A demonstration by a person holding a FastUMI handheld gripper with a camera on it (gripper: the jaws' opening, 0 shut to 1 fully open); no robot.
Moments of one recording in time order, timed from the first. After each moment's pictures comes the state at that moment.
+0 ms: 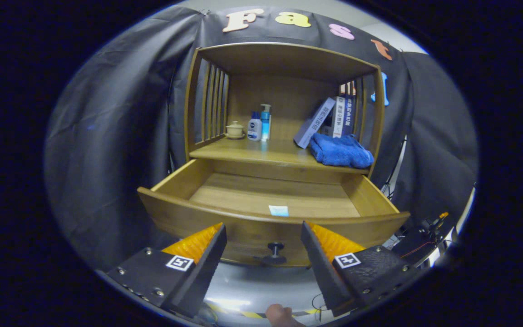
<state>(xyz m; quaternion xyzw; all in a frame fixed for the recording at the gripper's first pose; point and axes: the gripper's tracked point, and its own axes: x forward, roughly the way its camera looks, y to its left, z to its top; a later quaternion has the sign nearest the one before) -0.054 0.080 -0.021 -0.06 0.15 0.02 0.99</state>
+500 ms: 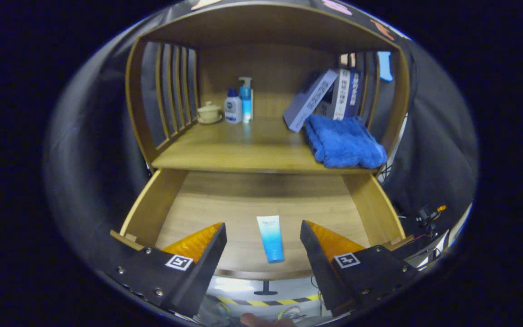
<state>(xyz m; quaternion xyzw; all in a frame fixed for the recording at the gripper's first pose) 0.057 0.055 -0.029 -0.03 0.31 -0.03 0.95</state>
